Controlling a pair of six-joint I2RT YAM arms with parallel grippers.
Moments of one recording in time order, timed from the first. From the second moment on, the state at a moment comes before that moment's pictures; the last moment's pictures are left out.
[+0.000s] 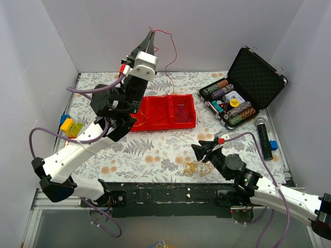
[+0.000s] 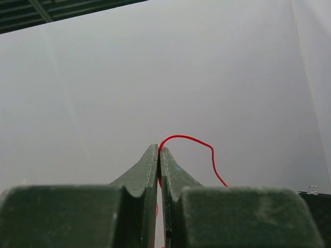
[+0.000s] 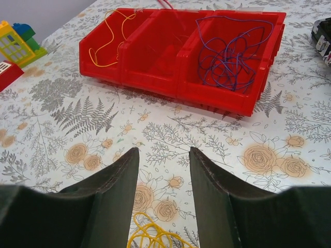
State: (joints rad) left arm -0.96 1.34 1.60 0.55 -0.35 0.75; right arm 1.05 0.50 0.12 0.33 0.42 0.26
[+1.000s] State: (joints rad) left arm -0.78 1.41 1.38 0.74 -0.37 0.51; right arm 1.05 0.43 0.12 0.22 0.43 0.26
